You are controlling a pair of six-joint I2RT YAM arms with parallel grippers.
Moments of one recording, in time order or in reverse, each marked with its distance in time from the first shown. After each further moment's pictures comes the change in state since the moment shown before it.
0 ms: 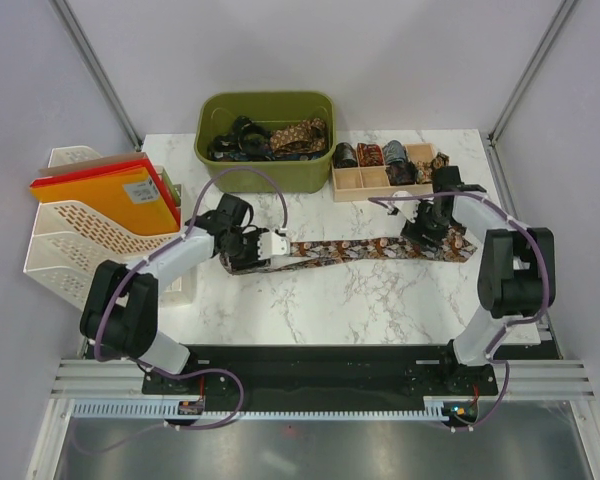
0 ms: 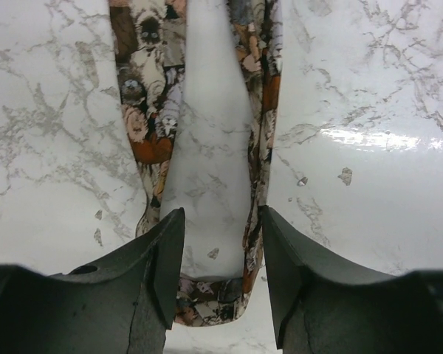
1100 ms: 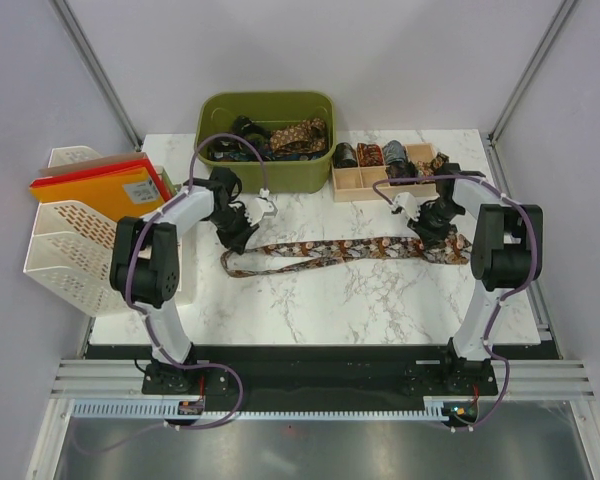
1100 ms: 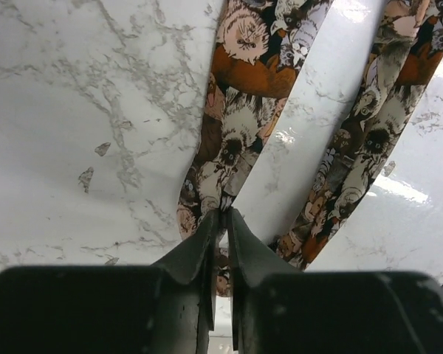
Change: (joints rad) left arm 0.174 0.345 0.392 -0.314 0.027 -0.262; right arm -0.066 0.273 0.248 -0.260 -0.093 -0.086
